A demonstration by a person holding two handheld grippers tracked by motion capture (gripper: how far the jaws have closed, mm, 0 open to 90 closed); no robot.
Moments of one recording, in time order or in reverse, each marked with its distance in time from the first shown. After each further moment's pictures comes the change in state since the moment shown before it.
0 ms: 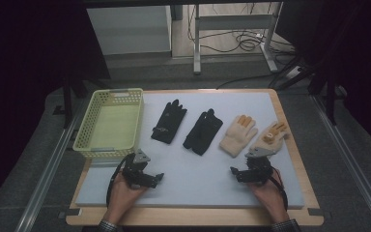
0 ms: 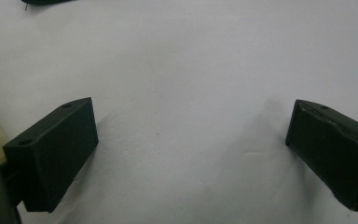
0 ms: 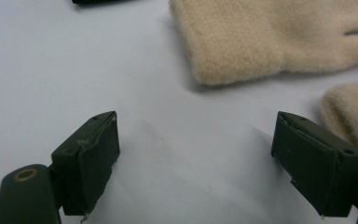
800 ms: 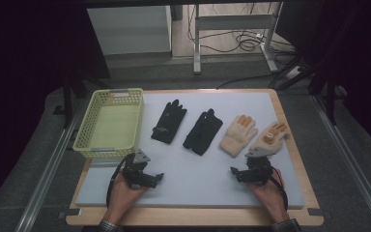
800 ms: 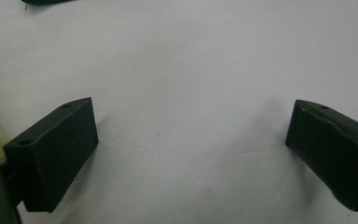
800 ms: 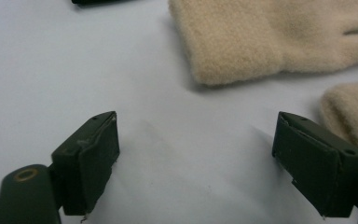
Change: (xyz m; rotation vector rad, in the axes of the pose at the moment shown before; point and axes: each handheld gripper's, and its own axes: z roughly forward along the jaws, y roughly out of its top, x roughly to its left) left arm 0.000 0.000 0.000 -0.001 0.000 0.000; right arm 0.000 0.000 0.000 0.001 -0.001 0.001
